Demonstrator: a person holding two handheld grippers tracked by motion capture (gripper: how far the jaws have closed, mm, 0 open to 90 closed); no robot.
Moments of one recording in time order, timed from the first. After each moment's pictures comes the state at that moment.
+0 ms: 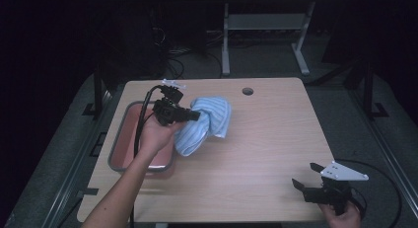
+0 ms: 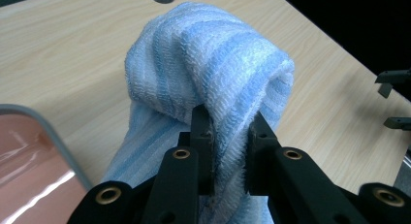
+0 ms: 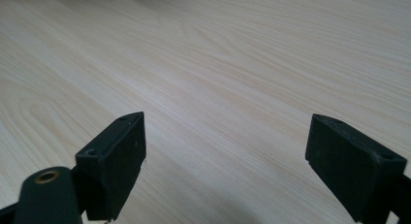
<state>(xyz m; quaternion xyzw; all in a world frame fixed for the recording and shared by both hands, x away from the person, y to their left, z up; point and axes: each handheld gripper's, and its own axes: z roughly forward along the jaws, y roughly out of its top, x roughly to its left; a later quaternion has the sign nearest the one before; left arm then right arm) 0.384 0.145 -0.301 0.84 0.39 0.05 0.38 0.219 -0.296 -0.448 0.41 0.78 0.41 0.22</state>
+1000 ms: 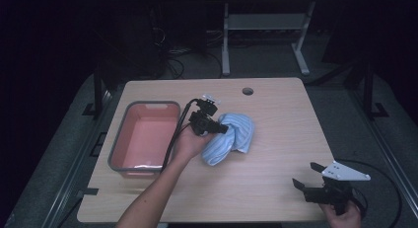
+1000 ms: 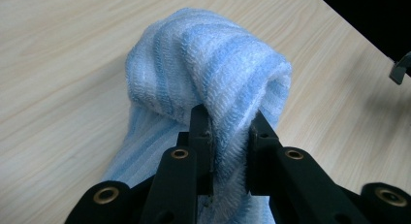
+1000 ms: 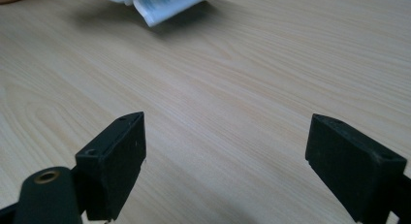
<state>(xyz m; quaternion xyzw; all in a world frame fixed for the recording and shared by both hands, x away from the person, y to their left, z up) 0.399 0.067 -0.366 0.86 0.37 0.00 0.35 0.218 -0.297 -0.447 0.41 0.78 0.42 0.22</state>
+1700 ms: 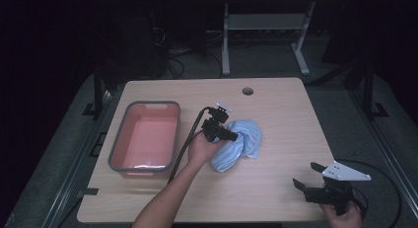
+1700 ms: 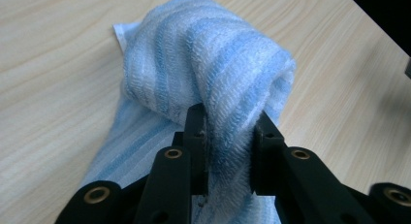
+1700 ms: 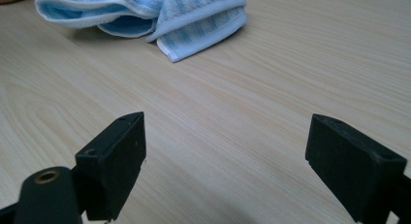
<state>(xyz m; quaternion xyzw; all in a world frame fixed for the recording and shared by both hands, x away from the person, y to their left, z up) 0.401 0.035 -0.403 0.85 0.39 -0.03 0.35 0.218 -0.298 -0.447 0.41 0.78 0.42 0.22</state>
